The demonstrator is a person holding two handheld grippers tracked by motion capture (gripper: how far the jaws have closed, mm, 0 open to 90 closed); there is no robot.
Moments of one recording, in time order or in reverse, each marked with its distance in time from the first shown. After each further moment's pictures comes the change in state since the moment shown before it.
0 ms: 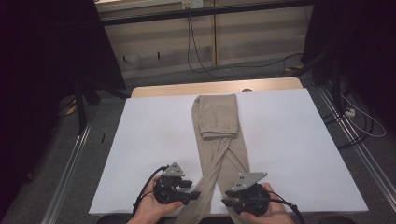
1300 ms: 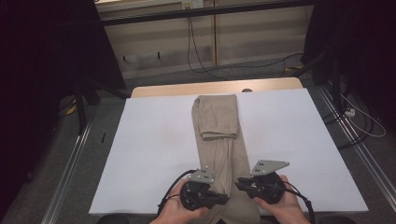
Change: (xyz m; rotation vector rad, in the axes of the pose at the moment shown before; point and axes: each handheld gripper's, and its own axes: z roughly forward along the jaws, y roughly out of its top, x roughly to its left) left arm -0.062 0.047 0.029 -0.075 -0.250 0.094; right arm -0.034 -0.005 -0.030 -0.100 -0.101 0.124
